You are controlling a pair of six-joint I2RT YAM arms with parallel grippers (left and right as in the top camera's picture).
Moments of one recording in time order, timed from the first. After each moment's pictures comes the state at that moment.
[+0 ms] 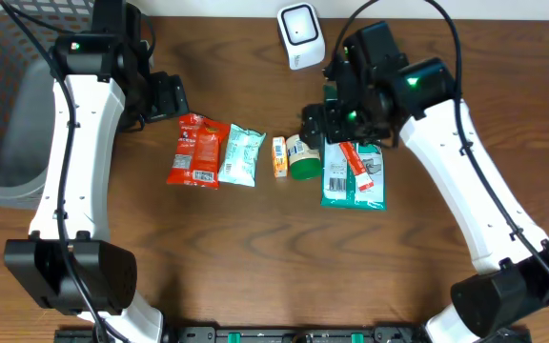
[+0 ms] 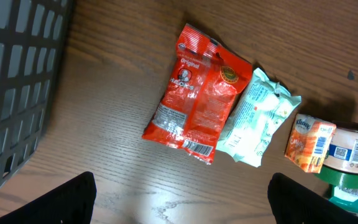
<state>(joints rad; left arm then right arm) -0.02 1.80 1.85 -1.36 0.04 -0.27 0.44 1.76 1.79 -1.23 -0.23 0.27</state>
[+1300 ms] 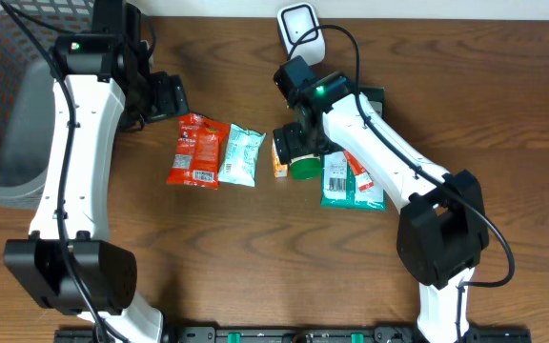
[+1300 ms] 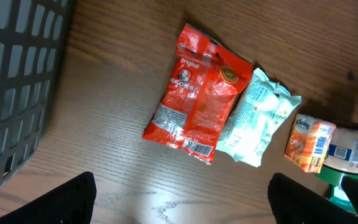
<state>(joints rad) -0.02 1.80 1.85 -1.36 0.04 -0.27 0.57 2.08 1.78 -1.14 0.04 0.34</state>
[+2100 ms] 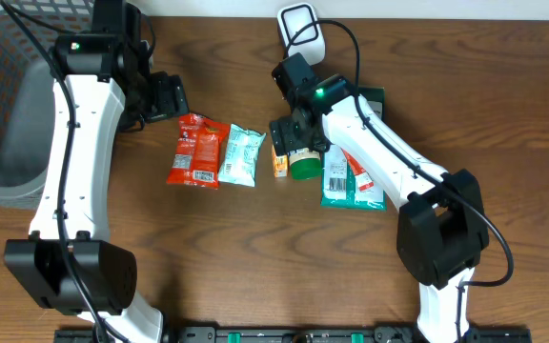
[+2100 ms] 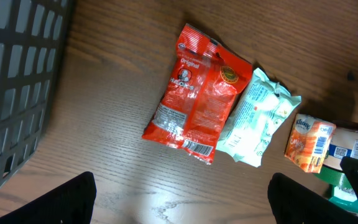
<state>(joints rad) -0.02 1.80 1.85 -1.36 0.04 -0.27 0.56 2.08 1.76 -1.01 0.04 0.34</state>
